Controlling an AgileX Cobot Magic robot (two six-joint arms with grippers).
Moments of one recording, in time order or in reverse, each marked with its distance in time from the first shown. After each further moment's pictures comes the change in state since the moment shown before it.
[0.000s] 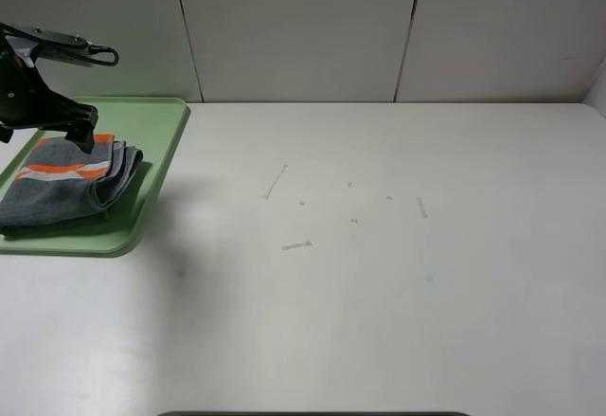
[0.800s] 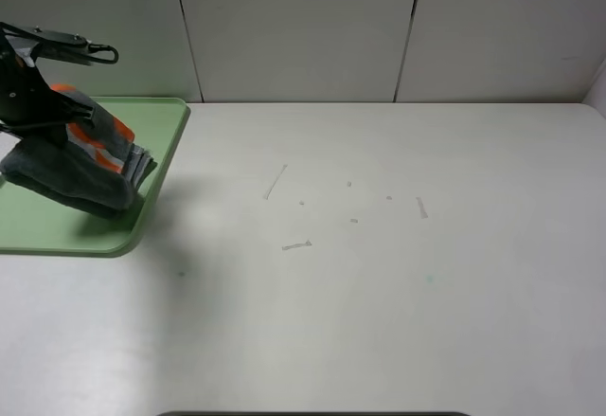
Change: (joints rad) left arm 0.000 0.000 0.000 -0.002 -0.006 -0.018; right arm 0.000 0.000 0.000 0.000 -0.001 0.000
